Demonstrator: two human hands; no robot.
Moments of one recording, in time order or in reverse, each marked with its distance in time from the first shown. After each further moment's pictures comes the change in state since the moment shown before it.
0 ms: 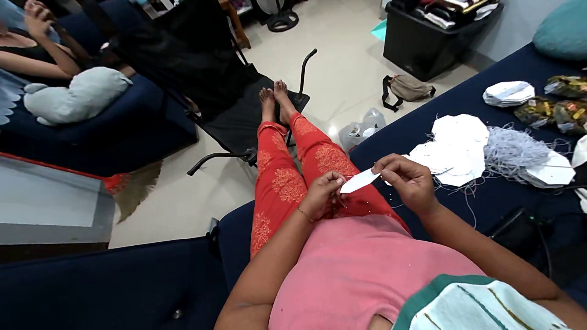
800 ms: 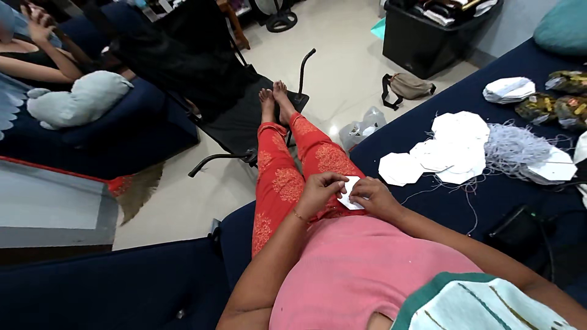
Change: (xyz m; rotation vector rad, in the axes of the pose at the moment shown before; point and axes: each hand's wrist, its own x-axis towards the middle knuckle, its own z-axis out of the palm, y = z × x) left_hand -0.014 0.025 0.004 0.268 0.024 0.095; right_hand -0.039 0.053 0.026 -0.531 -0.386 0.234
